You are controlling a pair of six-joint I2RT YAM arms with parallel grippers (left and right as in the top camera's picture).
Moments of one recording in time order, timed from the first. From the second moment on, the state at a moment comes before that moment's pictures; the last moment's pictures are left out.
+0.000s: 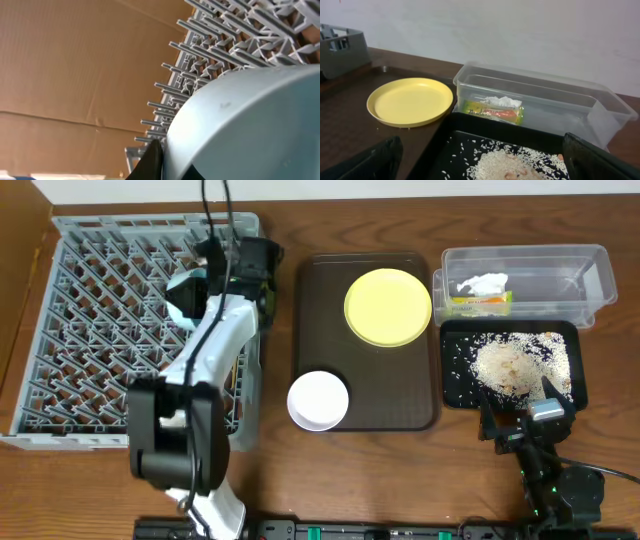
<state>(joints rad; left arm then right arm) -0.15 1.87 1.35 -0.66 -1.29 -0.07 0.07 0.01 0.01 -0.06 -0.14 -0.09</state>
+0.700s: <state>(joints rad) -0.24 1.89 1.35 -0.67 -1.26 -0.02 0.07 0.01 0.01 -0.06 -0.14 -0.09</state>
